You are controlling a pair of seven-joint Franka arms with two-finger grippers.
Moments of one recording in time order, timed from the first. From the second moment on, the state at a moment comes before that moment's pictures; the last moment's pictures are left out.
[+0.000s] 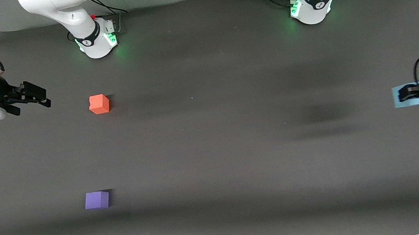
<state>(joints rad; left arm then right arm) 0.05 0.24 -0.04 -1.57 0.00 1.69 0.03 0.07 -0.09 0.00 -1.72 0.07 1.63 0.02</state>
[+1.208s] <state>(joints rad) -0.80 0.79 -0.26 -1.22 0.27 2.02 -1.19 0.07 0.02 0.00 -1.62 0.07 1.63 0.02</state>
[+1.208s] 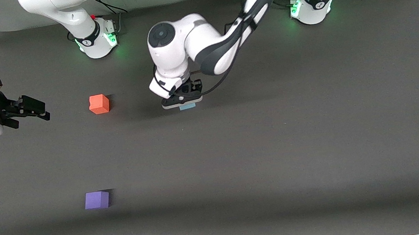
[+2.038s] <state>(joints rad) -0.84 0.97 -0.23 -1.22 0.36 2.18 -1.23 0.07 0.04 -0.01 -1.61 0.07 1.63 0.02</state>
